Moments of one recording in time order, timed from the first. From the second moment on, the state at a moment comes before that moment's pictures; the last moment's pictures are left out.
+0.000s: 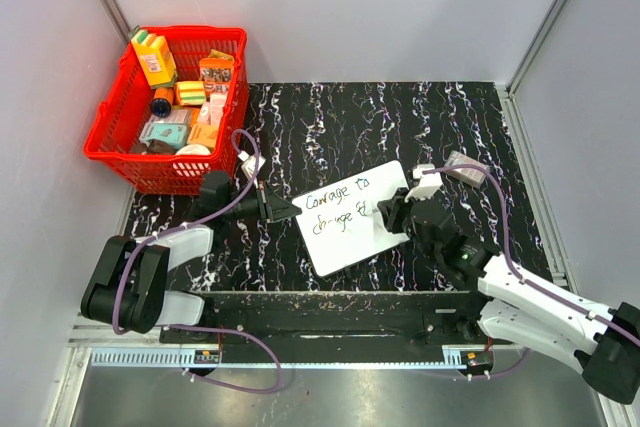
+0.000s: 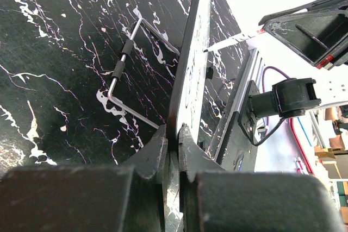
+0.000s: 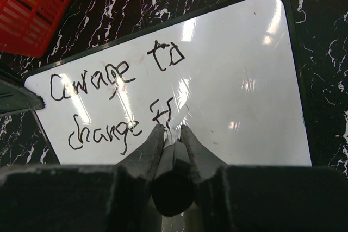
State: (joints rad) left arm -0.24 1.34 0.41 0.58 0.91 -0.58; right arm 0.83 0.84 0.52 -0.03 0.40 0.51
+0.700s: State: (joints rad) left arm -0.24 1.34 0.41 0.58 0.91 -0.58; right arm 0.83 0.88 0.55 0.00 0.44 0.48
